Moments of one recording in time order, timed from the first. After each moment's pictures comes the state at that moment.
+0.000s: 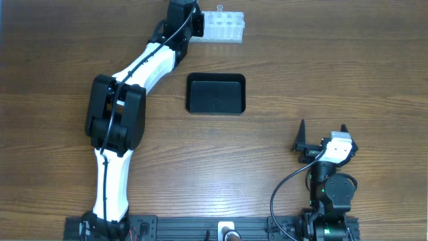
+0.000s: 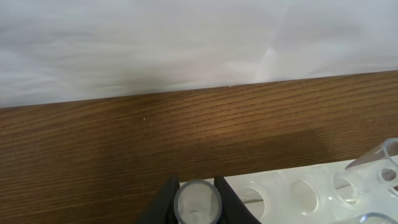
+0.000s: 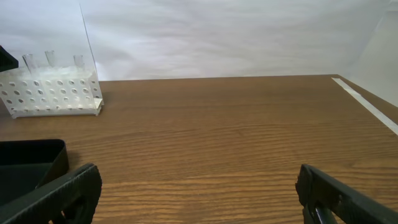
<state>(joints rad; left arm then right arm) -0.34 2.32 1.75 0.05 -0.14 -0.12 -0.02 0.01 0.01 -0.06 0.11 -0.01</state>
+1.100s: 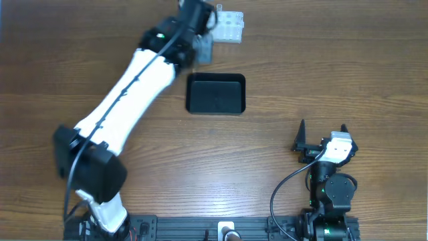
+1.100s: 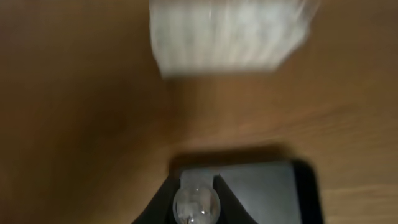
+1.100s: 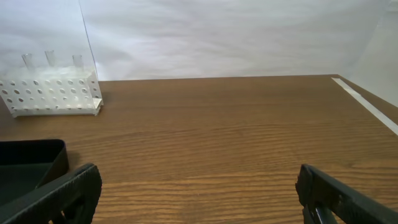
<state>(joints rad) -0.52 1.92 1.77 -0.86 -0.23 -0.36 -0.02 0.01 0.01 -0.06 0.11 -0.01</state>
